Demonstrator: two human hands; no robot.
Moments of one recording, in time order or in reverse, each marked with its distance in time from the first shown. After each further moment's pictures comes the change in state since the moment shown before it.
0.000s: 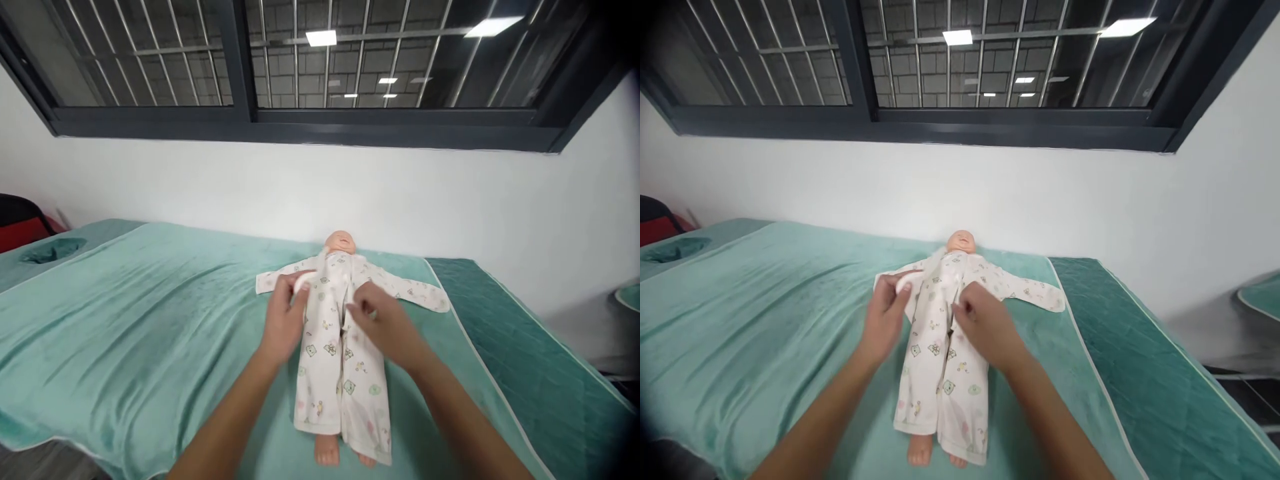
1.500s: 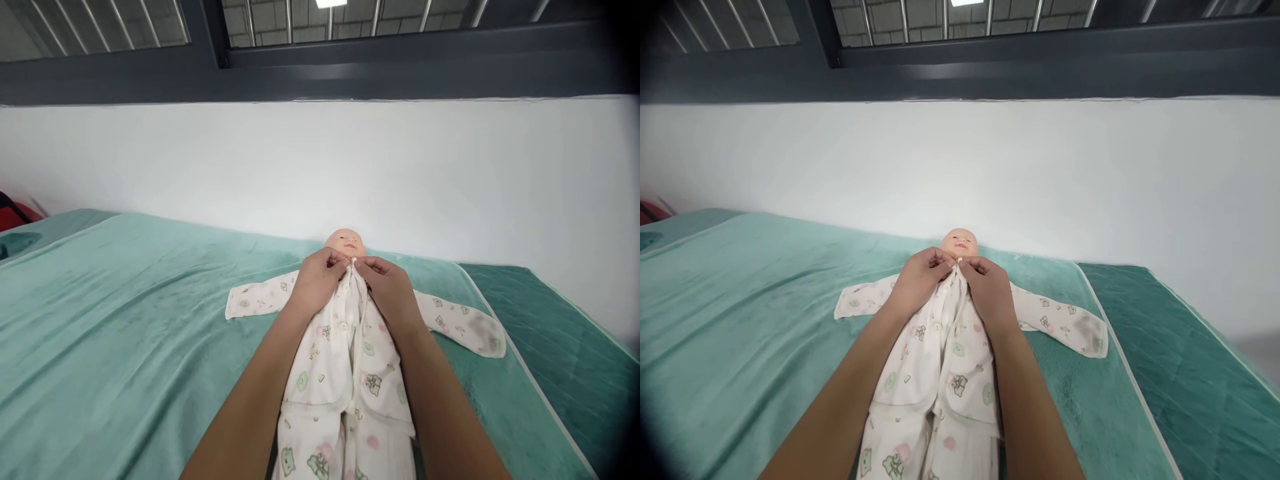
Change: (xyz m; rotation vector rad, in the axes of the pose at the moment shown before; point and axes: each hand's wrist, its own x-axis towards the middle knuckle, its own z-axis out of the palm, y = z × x) left_hand 0.131 -0.041 0.105 -0.154 -0.299 -0.231; right_hand 0.123 0.081 0.042 0.646 0.185 0.513
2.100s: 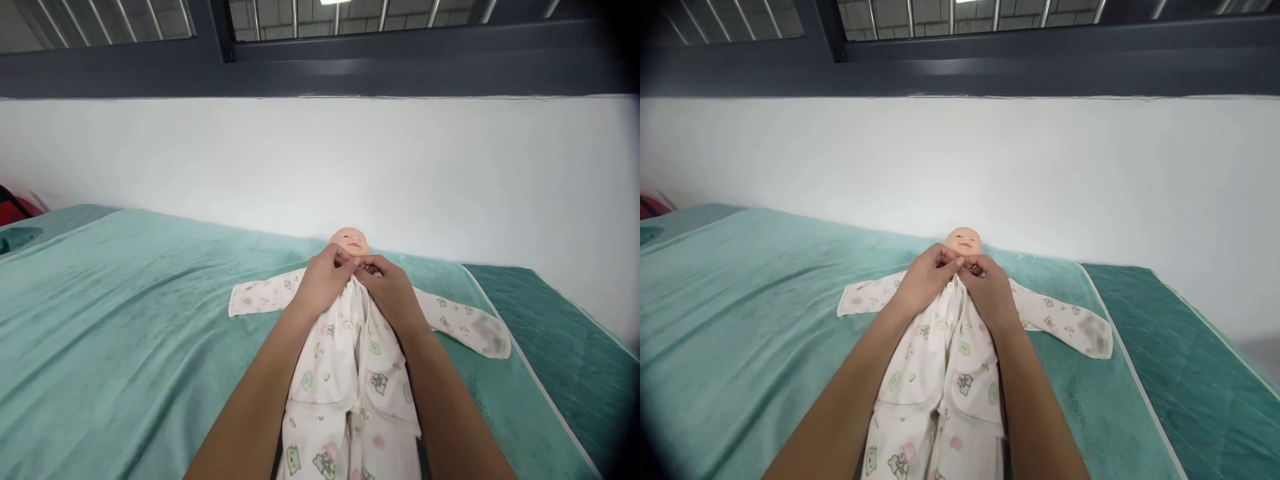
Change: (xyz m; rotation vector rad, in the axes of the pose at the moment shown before) left_hand -0.005 0.004 0.000 0.049 -0.020 0.020; right_hand -0.003 -0.006 0.004 -0.263 -0.012 -0.086
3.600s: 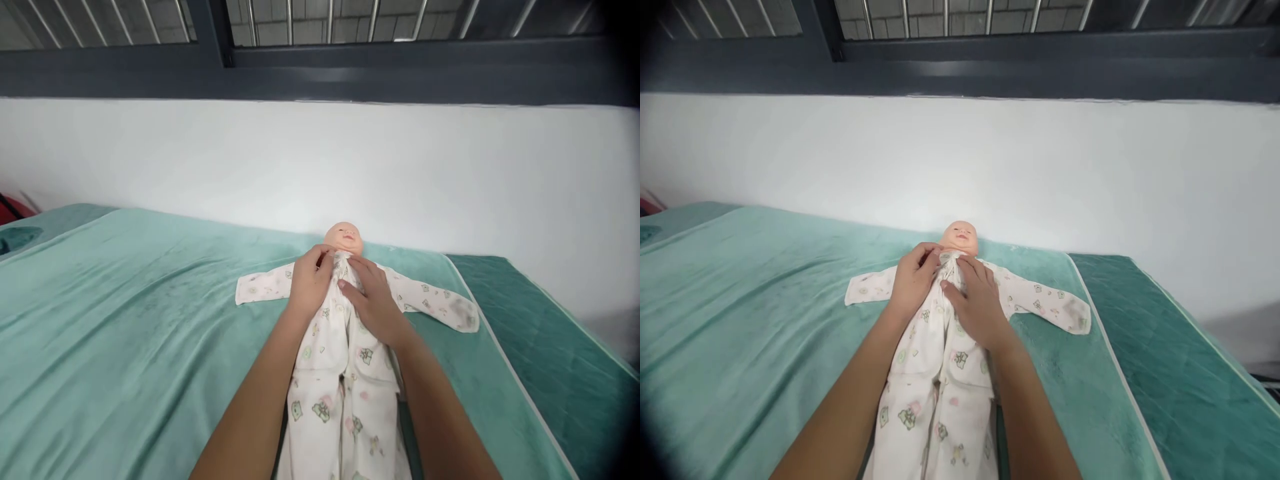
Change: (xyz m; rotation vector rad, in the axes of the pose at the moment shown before) left_hand -0.027 -0.001 -0.006 0.030 0.193 0.149; right_hand -0.046 0.009 0.000 -0.273 -0.133 -0.183
